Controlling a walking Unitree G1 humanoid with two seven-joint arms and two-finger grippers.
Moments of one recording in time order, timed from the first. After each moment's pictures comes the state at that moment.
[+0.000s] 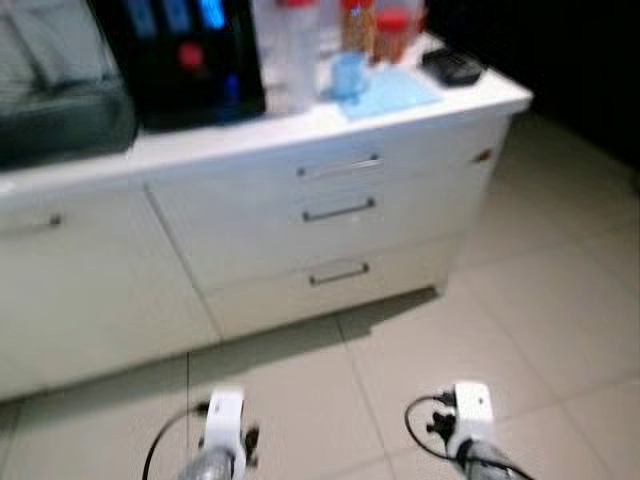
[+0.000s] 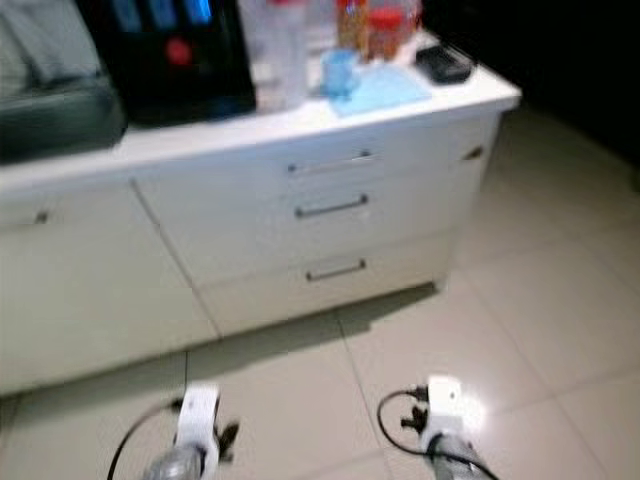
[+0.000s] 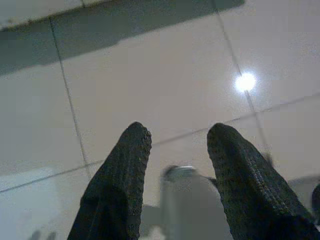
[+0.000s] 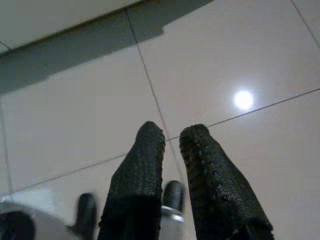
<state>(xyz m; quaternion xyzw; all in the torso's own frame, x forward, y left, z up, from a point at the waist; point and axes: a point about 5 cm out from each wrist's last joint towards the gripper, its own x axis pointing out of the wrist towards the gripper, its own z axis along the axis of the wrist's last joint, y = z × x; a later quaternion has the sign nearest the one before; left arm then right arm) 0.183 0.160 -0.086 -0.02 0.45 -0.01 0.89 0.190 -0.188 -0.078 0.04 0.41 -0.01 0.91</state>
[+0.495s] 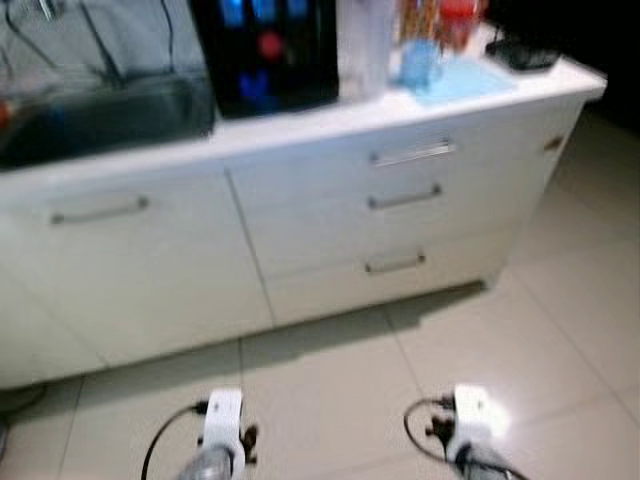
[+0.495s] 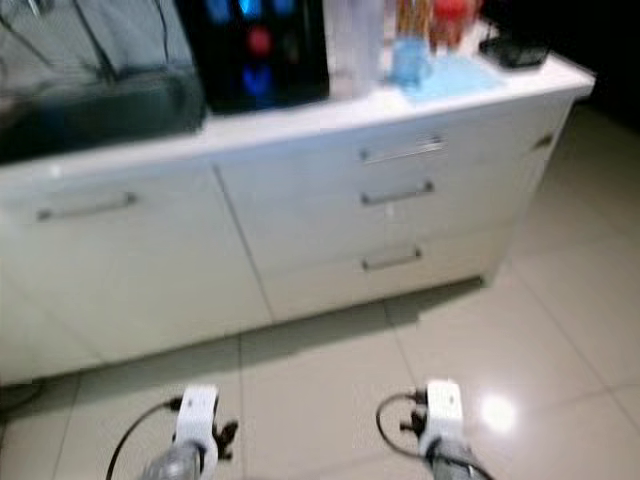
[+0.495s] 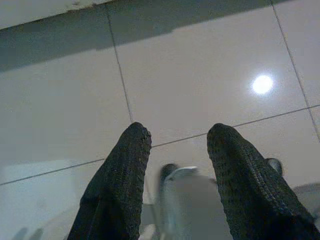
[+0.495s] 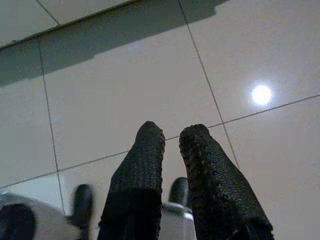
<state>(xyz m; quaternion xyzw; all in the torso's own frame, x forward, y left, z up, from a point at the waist) 0.186 0.162 -0.084 -0.02 0.44 -0.01 0.90 0.188 -0.187 -0.079 0.04 0.41 -0.01 0.91</state>
